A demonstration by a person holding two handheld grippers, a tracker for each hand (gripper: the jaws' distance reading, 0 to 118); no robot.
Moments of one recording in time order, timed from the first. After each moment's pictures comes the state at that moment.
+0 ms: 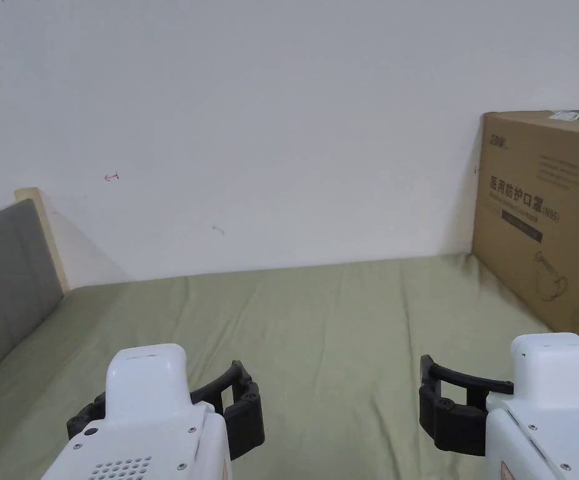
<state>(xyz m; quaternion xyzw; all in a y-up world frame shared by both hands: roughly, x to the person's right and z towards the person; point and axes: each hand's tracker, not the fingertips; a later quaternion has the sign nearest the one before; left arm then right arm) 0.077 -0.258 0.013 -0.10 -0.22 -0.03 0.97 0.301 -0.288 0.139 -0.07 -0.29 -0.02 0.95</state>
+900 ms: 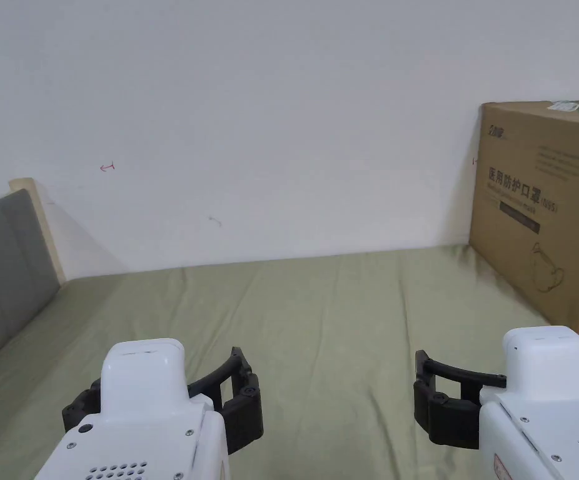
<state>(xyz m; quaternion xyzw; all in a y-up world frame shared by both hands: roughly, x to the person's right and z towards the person) 0.074 -0.263 0.015 -0.07 -0.24 -0.03 0.97 0.301 -0.294 0.137 -0.08 -0.29 -0.02 0.95</state>
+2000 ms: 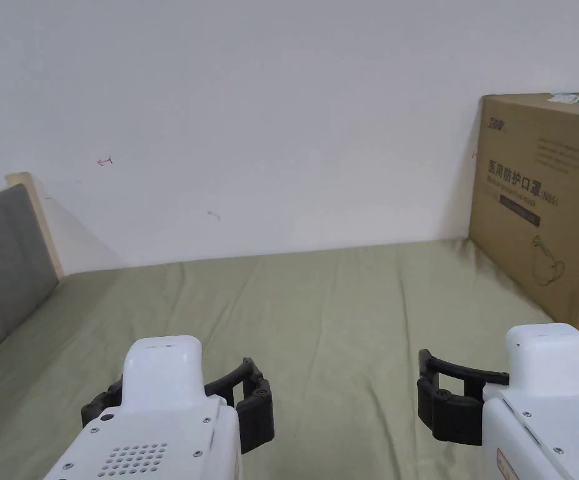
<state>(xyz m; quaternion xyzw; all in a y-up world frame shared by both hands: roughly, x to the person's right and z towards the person) 0.087 -0.267 0.010 -0.12 -0.24 -0.06 0.96 0.306 -0.298 0.137 -0.09 -0.29 -0.02 0.95</state>
